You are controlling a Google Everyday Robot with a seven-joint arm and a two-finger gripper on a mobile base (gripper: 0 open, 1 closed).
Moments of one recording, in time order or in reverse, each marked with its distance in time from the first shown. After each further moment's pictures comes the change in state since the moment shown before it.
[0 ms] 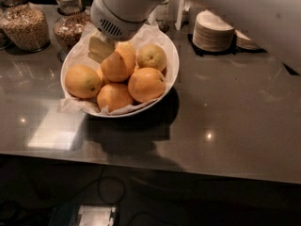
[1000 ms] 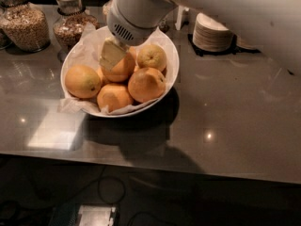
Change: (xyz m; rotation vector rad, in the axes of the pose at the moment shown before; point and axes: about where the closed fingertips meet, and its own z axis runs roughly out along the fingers) arm 0.031 -0.017 0.014 0.015 0.050 0.095
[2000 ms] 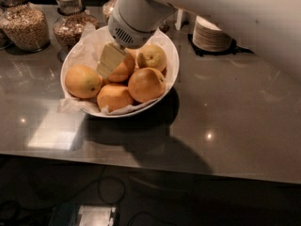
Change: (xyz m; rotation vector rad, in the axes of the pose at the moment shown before) arm 0.002 0.001 0.021 -0.054 -0.006 0.016
